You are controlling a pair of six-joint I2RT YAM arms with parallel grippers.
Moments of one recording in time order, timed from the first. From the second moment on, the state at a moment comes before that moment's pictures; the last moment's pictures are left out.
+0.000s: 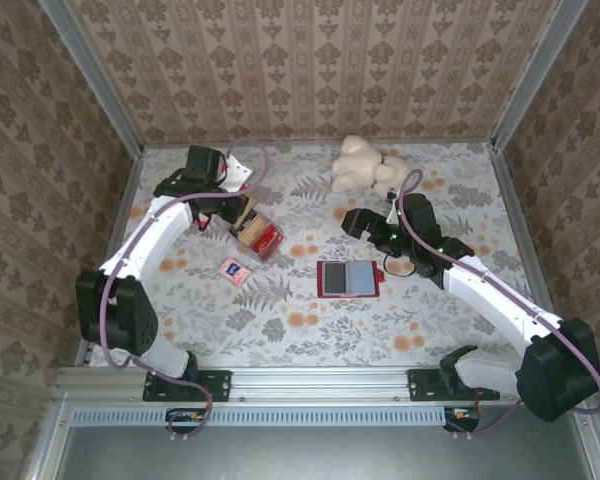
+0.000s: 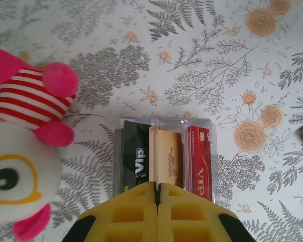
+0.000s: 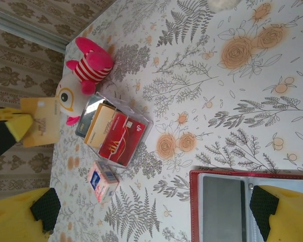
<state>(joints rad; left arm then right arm) -0.30 1.56 1.34 -0.72 0.23 0.31 0.41 1.19 0.83 -0.22 -0.22 0.81</state>
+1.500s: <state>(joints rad) -0.35 1.82 1.46 -0.84 0.15 0.36 0.41 1.20 0.83 -0.22 -0.22 0.82</state>
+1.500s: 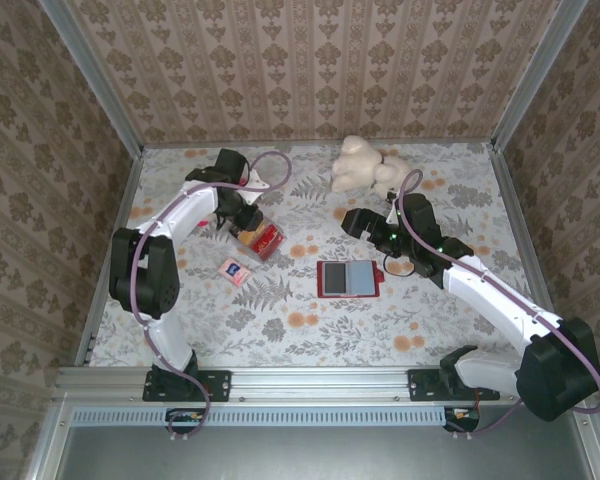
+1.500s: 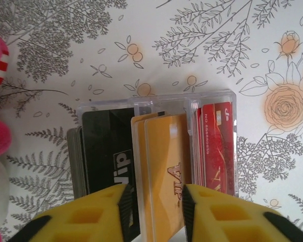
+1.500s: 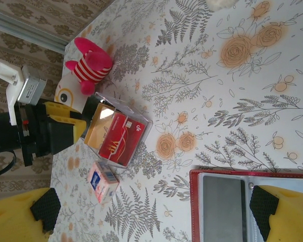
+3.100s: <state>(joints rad) -0.79 1.57 0.95 -0.31 0.19 -0.75 0.48 1.67 0.87 -0.34 -0.35 0.66</state>
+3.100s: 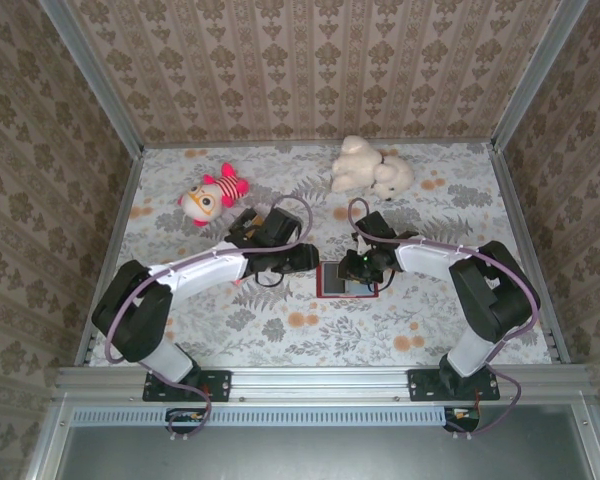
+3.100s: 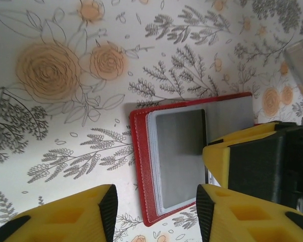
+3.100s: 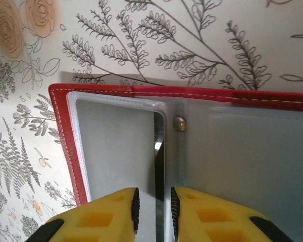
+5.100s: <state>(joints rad) -0.84 1.80 1.02 -0.27 0.25 -0.79 0.49 1.67 0.83 -0.30 -0.37 0.64</state>
